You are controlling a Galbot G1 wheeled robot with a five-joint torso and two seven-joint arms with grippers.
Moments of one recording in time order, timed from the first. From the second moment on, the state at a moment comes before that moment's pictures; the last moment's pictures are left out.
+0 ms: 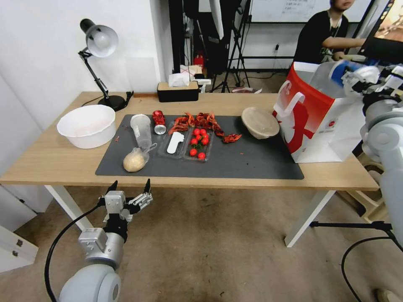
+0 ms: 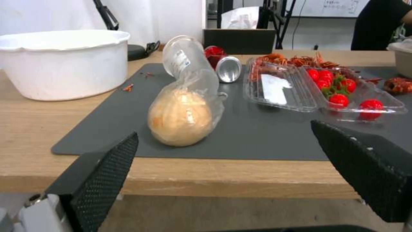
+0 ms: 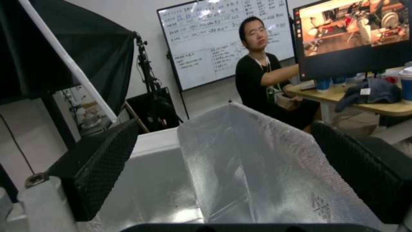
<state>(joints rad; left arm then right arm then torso) 1.67 -1.51 -0.59 -2.25 -0.17 0.18 0.02 -0.70 0.88 0.61 1.77 0.95 -0.36 0.42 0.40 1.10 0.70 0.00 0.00</state>
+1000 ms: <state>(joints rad) 1.66 -1.50 -0.60 -2.24 -0.17 0.15 0.02 -1.26 1.01 0.58 2.22 0.69 -0.06 -0.02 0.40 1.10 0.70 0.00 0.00</state>
